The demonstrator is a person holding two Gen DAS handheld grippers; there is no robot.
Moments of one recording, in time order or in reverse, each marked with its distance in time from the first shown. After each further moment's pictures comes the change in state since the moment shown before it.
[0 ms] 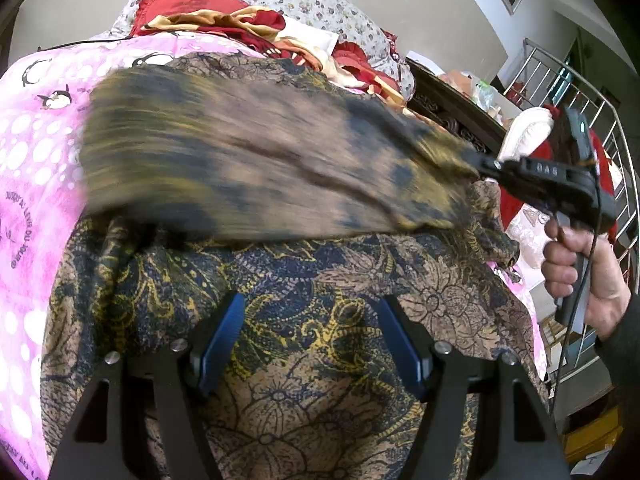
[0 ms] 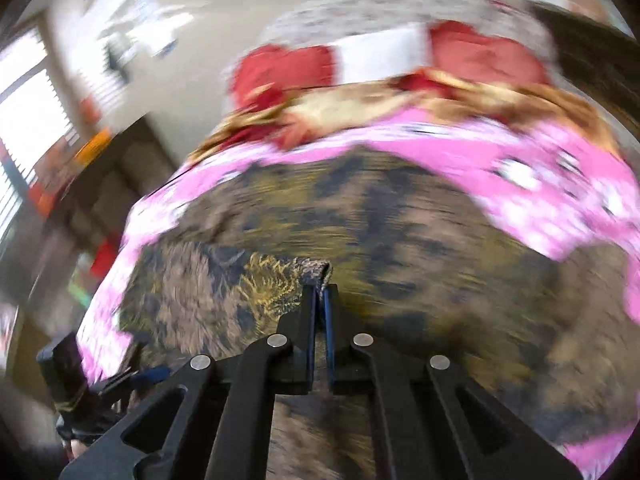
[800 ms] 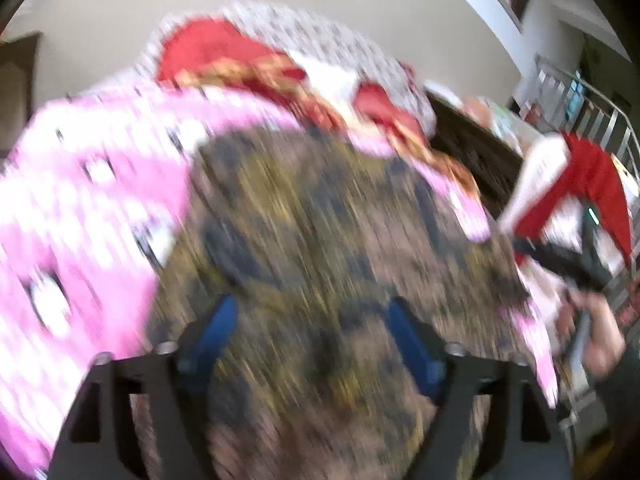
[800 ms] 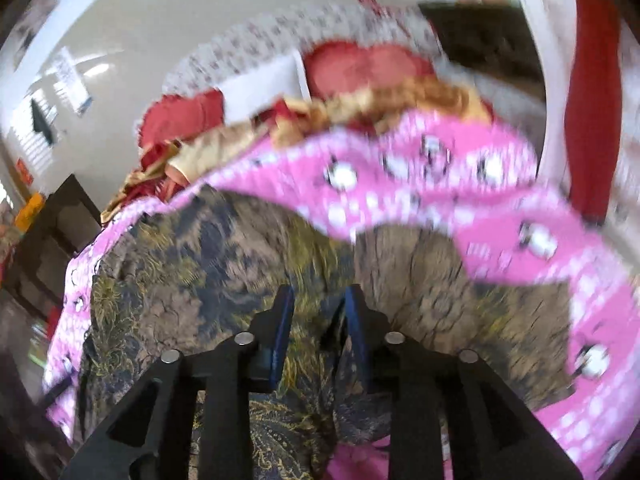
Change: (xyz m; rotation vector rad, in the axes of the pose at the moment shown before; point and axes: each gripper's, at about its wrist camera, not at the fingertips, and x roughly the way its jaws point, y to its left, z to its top) left arm -0.040 0.003 0.054 -0.010 -0.176 0.141; right arm -0.059 -0.081 -0.013 0.124 -0.130 -0.221
